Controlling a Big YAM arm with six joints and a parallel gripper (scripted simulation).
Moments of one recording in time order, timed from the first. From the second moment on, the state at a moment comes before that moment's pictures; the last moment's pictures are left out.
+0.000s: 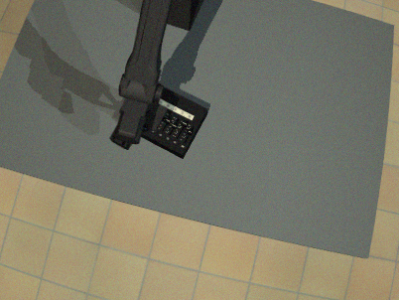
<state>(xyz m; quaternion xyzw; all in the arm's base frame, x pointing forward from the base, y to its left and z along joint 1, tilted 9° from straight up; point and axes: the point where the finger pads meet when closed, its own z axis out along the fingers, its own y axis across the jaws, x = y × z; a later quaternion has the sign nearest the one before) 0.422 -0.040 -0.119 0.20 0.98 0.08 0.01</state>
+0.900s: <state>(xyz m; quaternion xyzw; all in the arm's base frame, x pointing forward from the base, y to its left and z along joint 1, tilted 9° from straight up) 0.423 -0.039 -0.129 0.20 0.98 0.08 0.01</state>
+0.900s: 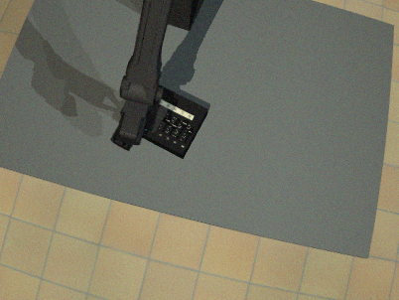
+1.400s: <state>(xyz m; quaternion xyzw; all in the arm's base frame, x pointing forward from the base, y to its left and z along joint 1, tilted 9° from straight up) 0.423 -0.039 -0.129 0.20 0.98 0.08 0.01</state>
